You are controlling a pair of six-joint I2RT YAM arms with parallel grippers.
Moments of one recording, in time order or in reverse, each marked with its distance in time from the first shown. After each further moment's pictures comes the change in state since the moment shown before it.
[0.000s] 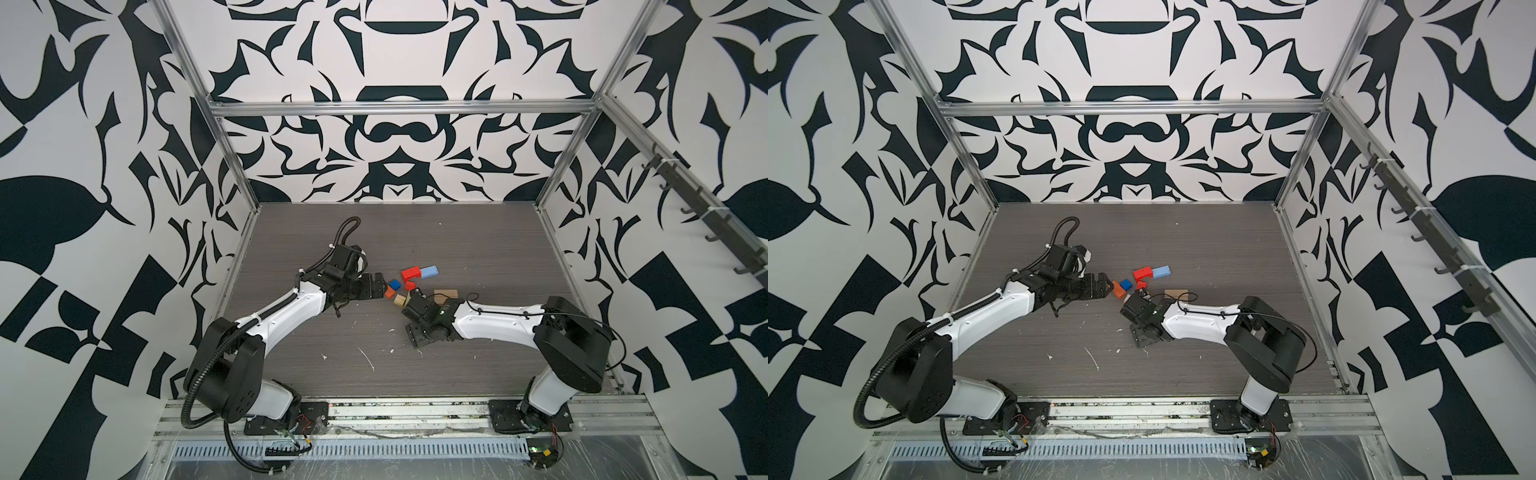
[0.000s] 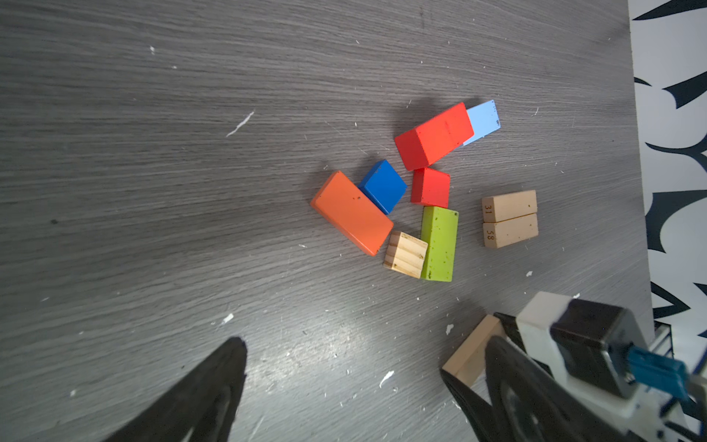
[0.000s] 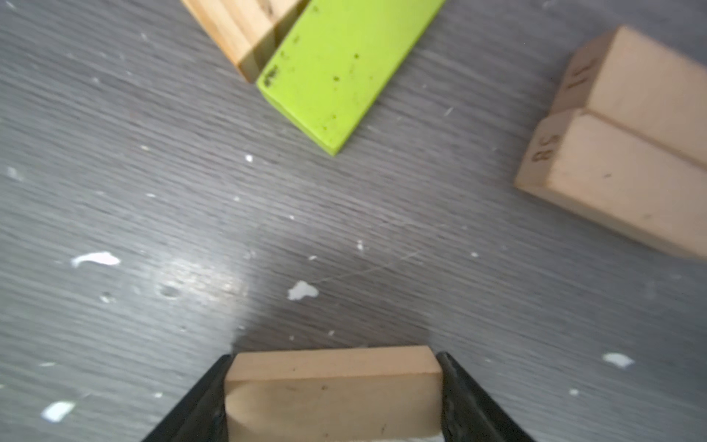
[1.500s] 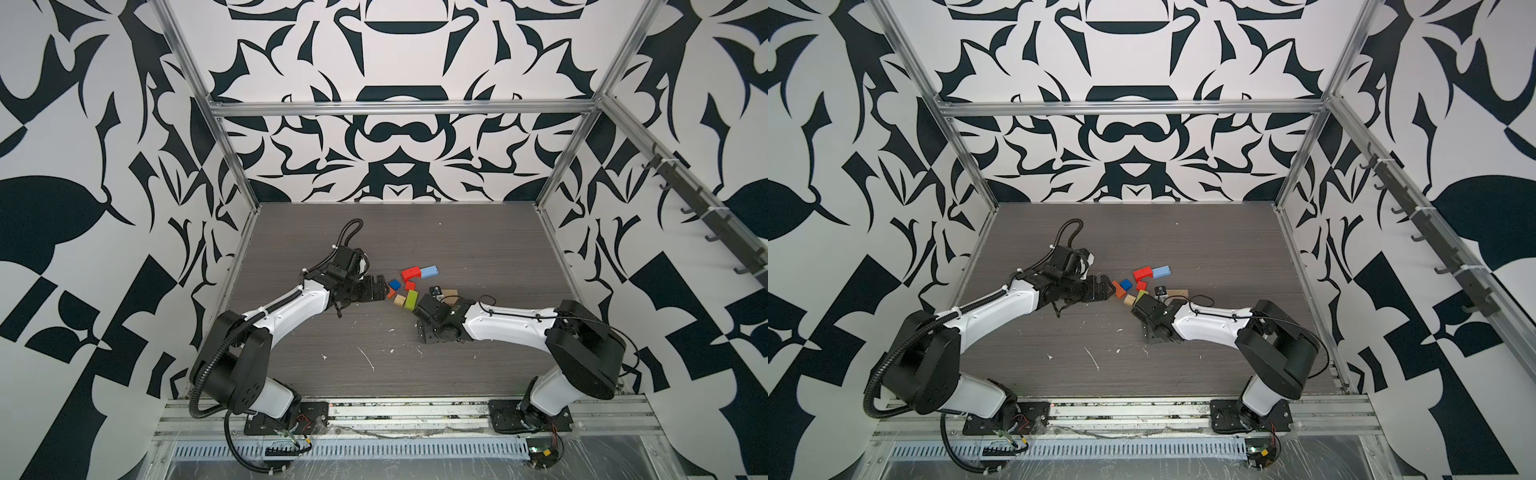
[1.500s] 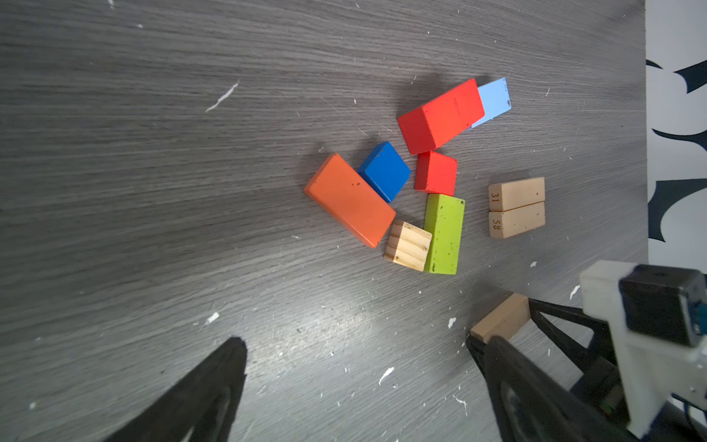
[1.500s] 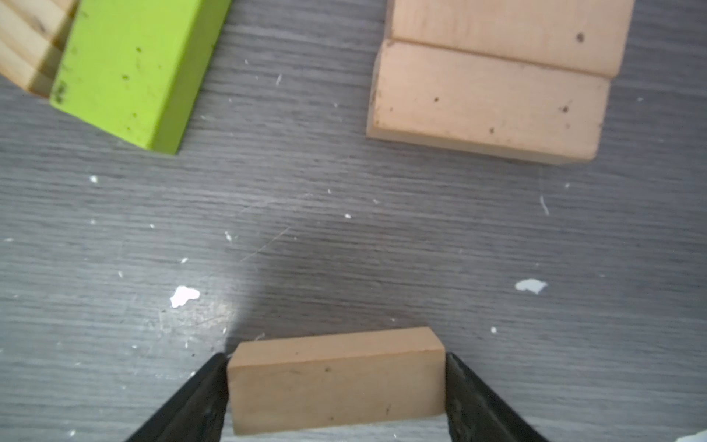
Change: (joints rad) left arm 0.000 0.040 0.001 0.002 0.035 -0.003; right arm -0.042 -0.059 -0.075 -0.010 0.032 0.185
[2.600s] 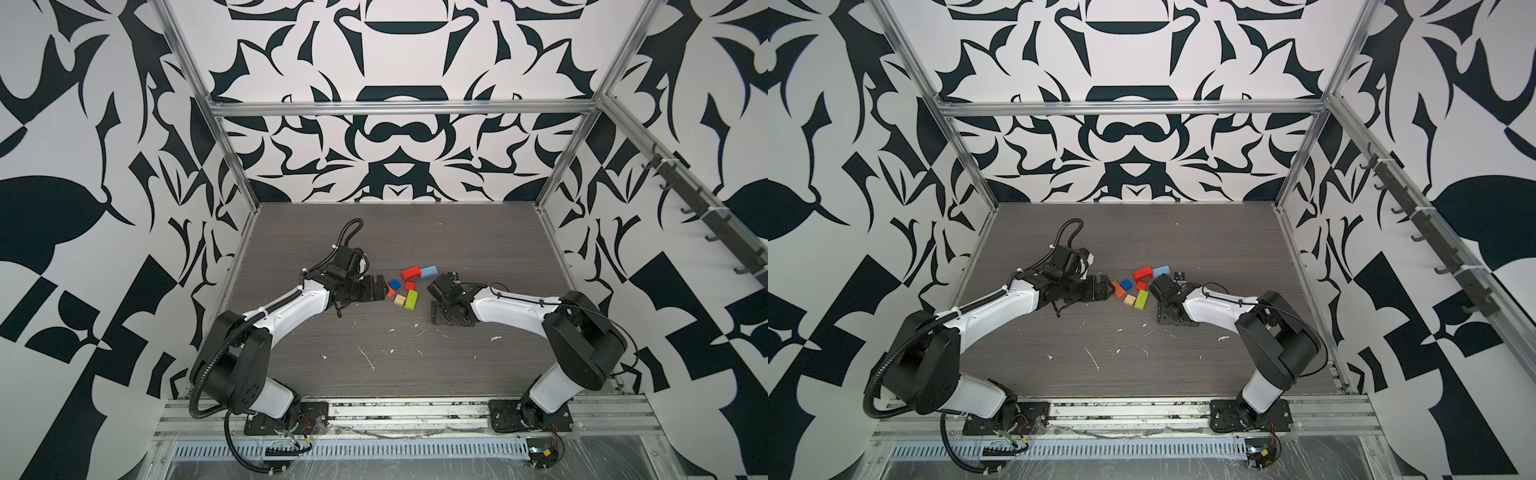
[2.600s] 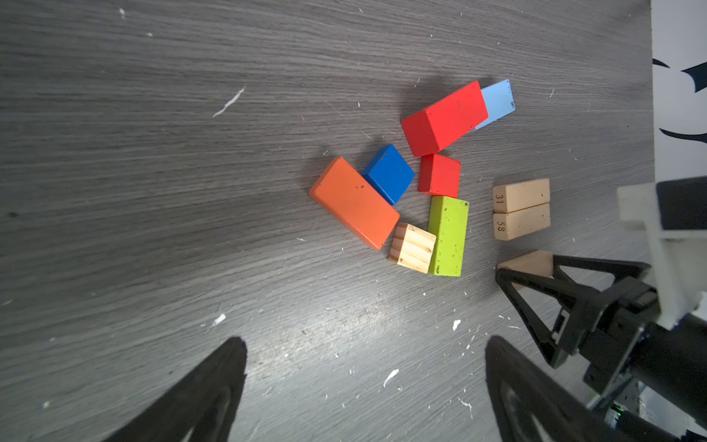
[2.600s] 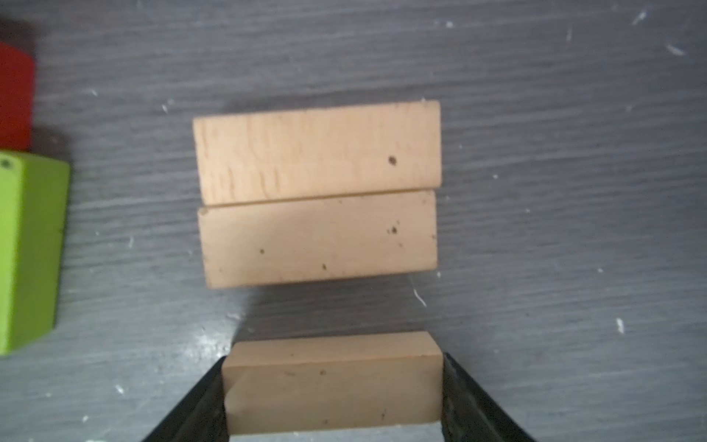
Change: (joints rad) left arm 0.000 0.000 0.002 -0.003 -0.014 0.012; right arm -0.222 0.043 0.042 0.015 -0.014 -0.024
